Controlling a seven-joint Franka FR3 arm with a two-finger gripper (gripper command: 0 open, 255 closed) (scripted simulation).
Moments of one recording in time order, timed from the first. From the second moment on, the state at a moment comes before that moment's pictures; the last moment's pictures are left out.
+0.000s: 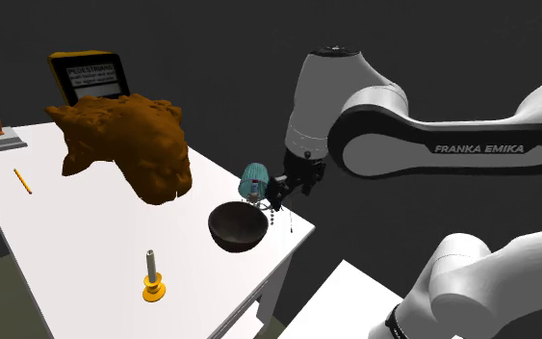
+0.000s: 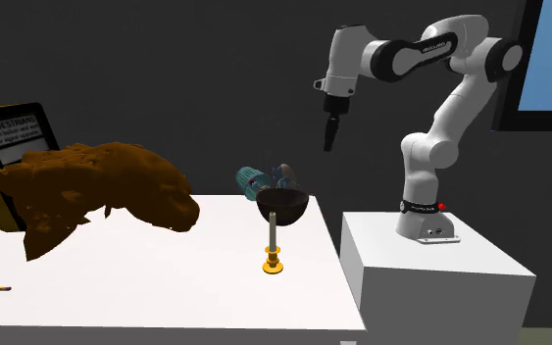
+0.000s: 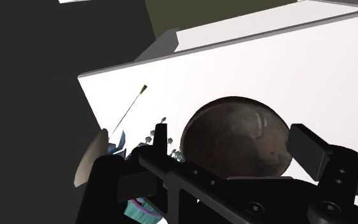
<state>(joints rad) 0.06 -0.58 0.36 -2.39 -0.01 1.87 0.55</state>
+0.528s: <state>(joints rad) 0.03 -0.33 0.57 -2.28 -0.10 2.00 0.83</state>
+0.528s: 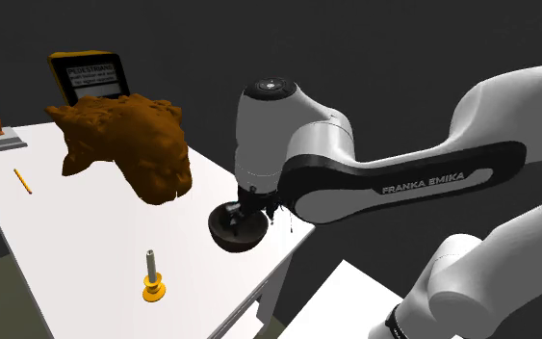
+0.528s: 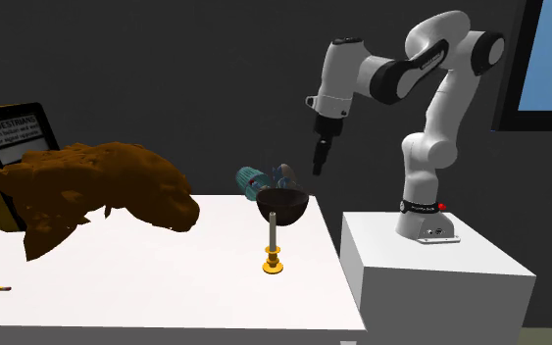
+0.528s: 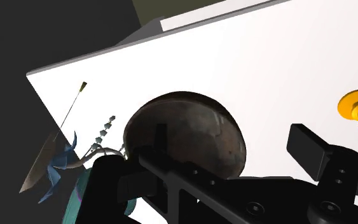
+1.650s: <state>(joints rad) 0.25 0.49 0.69 -1.70 -0.69 1.86 1.50</state>
